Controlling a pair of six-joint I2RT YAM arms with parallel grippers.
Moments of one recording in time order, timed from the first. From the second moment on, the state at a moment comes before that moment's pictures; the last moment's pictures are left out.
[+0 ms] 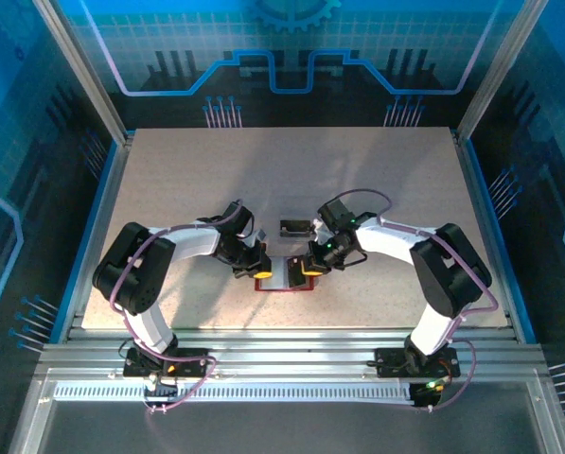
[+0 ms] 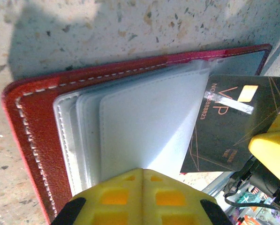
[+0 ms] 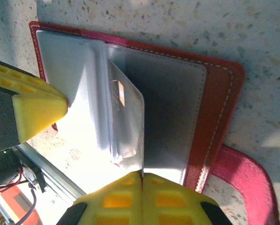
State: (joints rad) left arm -0.43 1.74 0.87 -0.43 0.65 -0.66; right arm 0.56 1.71 0.97 -0.53 -0.56 0.57
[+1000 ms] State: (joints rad) left arm -0.43 1.73 0.87 -0.42 0.65 -0.66; right arm 0.61 1.71 0.98 -0.50 -0.55 0.67
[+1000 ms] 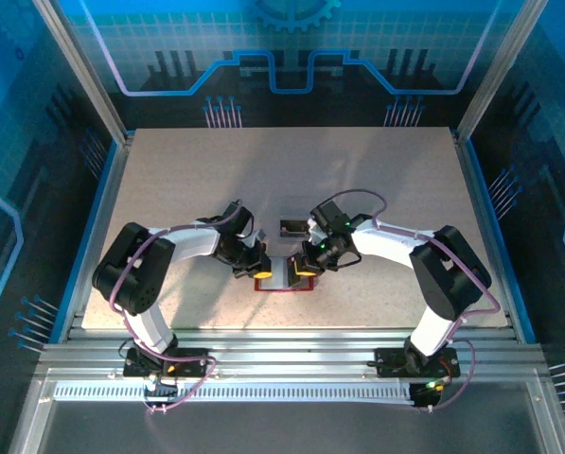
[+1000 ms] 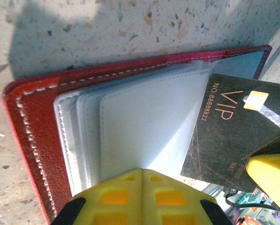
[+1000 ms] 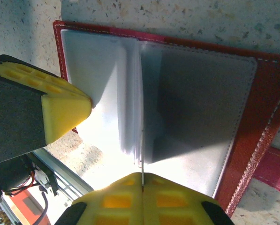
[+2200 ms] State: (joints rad) left arm -0.43 1.39 0.90 -0.45 0.36 -0.71; right arm 0.56 1.77 1.49 -1.16 -0.30 -0.60
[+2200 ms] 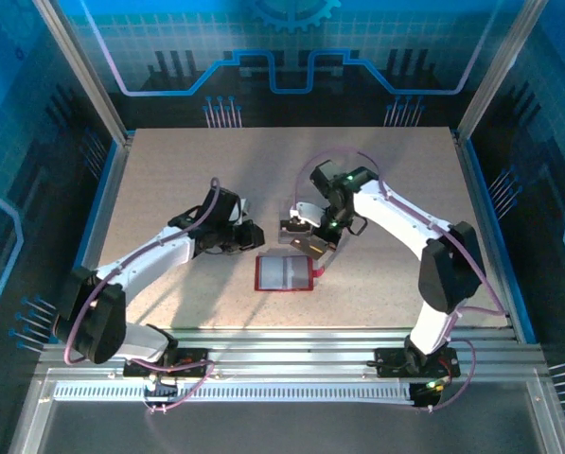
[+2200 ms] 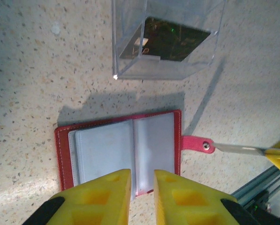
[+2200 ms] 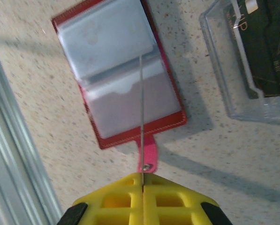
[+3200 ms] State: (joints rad) left arm -0.27 1.38 0.76 -0.28 0.45 -0.82; right arm 0.62 2.14 2.05 -1.35 -0.11 -0.91
